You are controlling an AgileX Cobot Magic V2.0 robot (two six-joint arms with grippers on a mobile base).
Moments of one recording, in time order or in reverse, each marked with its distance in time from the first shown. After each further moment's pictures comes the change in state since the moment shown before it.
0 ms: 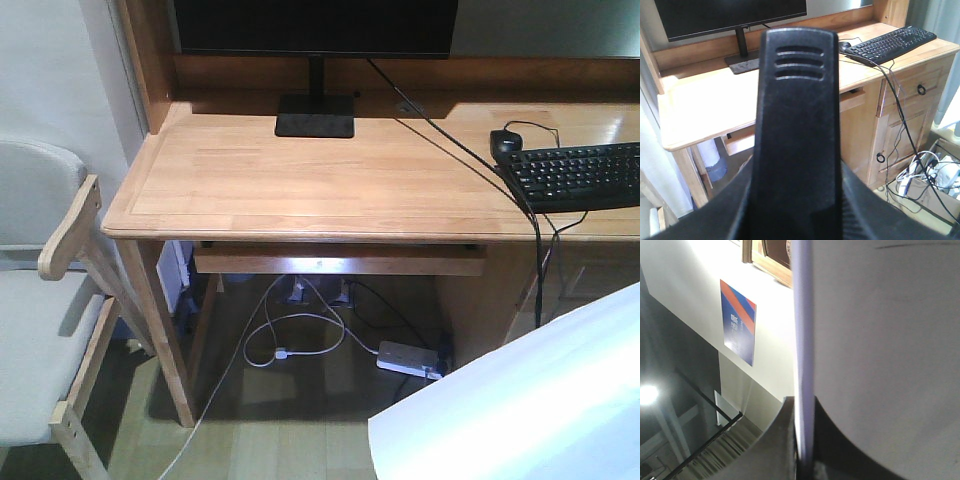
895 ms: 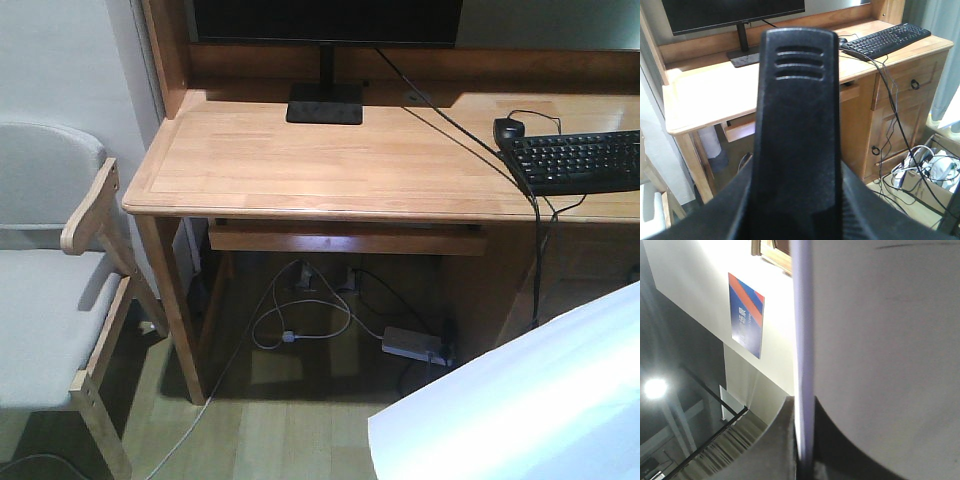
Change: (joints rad) left arm 0.000 0.000 0.000 0.000 0.000 0.000; right arm 0.000 0.000 0.000 0.000 0.000 0.000
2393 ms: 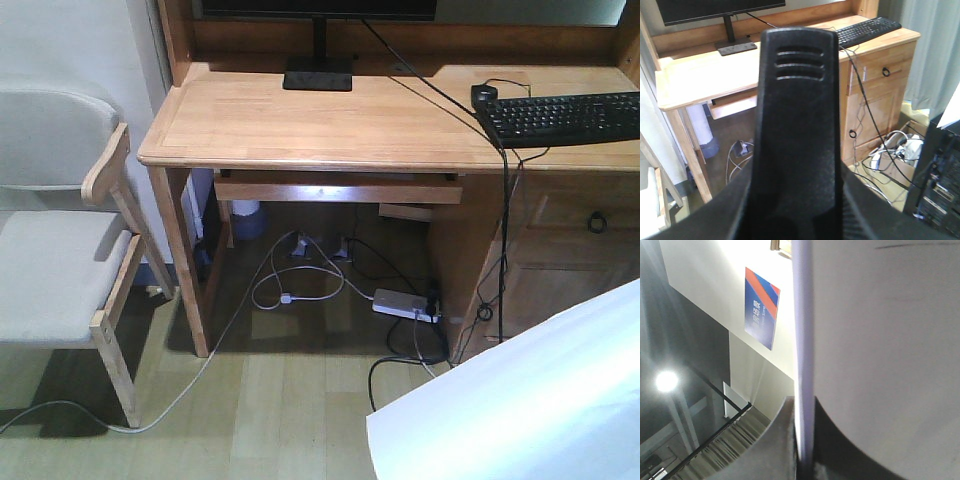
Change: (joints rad) left arm 0.000 0.000 0.000 0.000 0.000 0.000; right arm 0.000 0.000 0.000 0.000 0.000 0.001
